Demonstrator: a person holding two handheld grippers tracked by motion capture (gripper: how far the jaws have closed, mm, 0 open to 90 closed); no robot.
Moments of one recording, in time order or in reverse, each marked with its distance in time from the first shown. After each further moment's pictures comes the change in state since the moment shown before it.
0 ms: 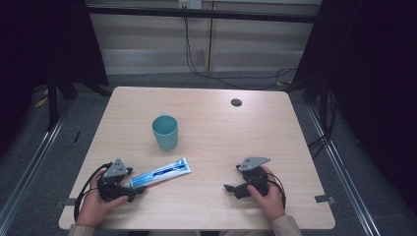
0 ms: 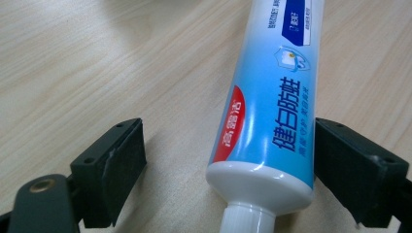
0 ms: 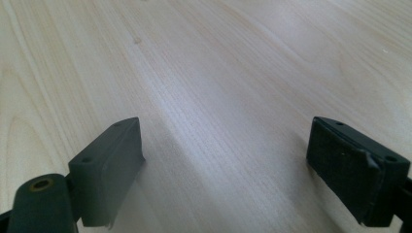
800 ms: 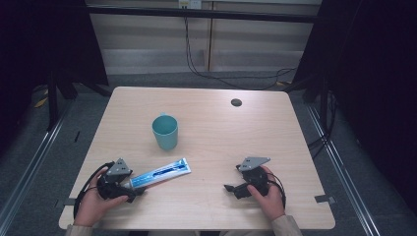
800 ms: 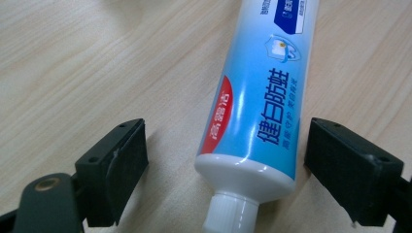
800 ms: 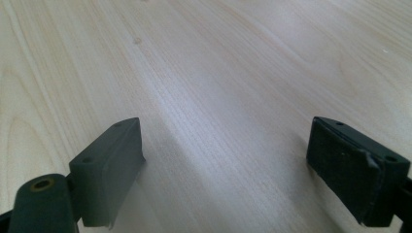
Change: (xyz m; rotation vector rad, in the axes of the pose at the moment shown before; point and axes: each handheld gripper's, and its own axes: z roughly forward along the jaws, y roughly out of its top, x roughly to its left) left arm -0.004 0.011 -0.003 0.105 -0.003 0.006; right arm 0.000 0.000 0.000 -0.002 0.001 0.002
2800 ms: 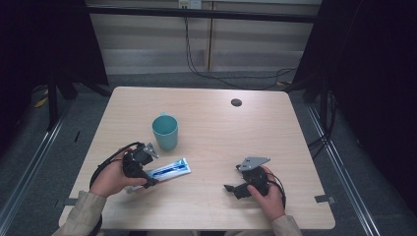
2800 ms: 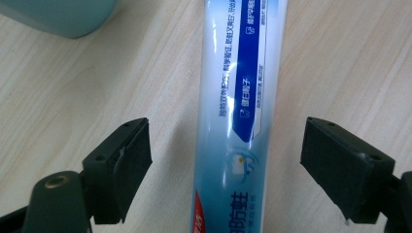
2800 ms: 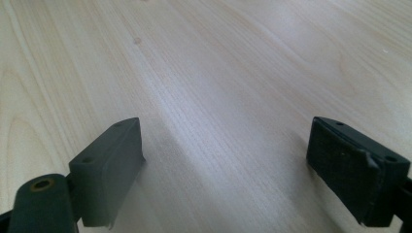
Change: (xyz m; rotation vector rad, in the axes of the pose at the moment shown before) left arm -0.011 0.098 0.019 0.343 -0.088 0.173; right arm 0.000 0.000 0.000 0.002 -0.001 0.002
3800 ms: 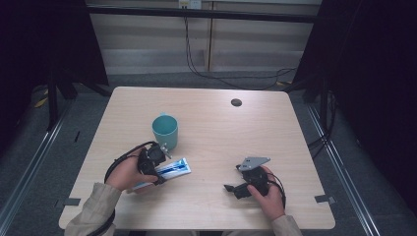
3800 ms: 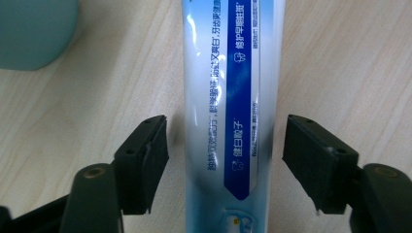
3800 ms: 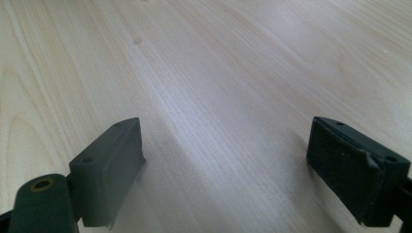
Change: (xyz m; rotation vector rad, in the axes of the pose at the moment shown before) left arm -0.003 0.027 0.024 0.100 -0.023 0.065; right arm 0.000 0.000 0.000 -0.001 0.001 -0.001
